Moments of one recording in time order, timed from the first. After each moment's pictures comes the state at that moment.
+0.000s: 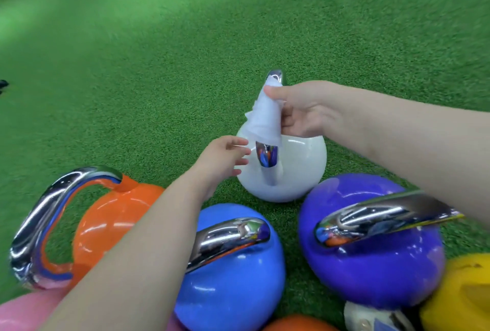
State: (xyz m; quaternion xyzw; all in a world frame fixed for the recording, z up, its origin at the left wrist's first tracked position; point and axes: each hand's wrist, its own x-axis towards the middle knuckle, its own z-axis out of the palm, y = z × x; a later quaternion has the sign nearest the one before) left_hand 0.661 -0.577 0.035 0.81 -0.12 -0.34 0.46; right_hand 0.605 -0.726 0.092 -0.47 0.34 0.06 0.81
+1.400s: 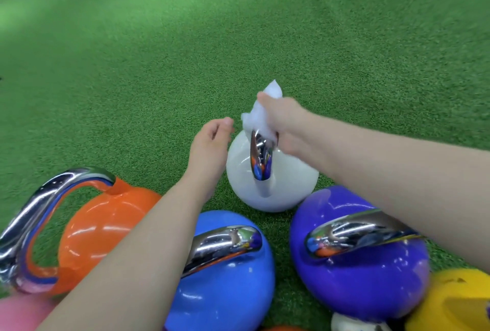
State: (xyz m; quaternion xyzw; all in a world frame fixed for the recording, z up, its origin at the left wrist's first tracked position) left_hand 0.654 -0.589 0.054 0.79 -0.14 -0.14 0.57; right_hand 0.624 -0.709 0.082 -0.52 0.40 -0.03 0.75
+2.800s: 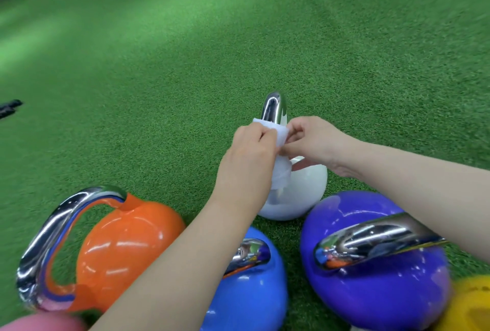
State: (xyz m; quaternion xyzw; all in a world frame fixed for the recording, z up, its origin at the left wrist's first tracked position) left_hand 0.625 -0.608 0.061 0.84 -0.48 0.20 0.15; right_hand 0.571 -0.740 0.064 -0.72 0.21 -0.01 0.66
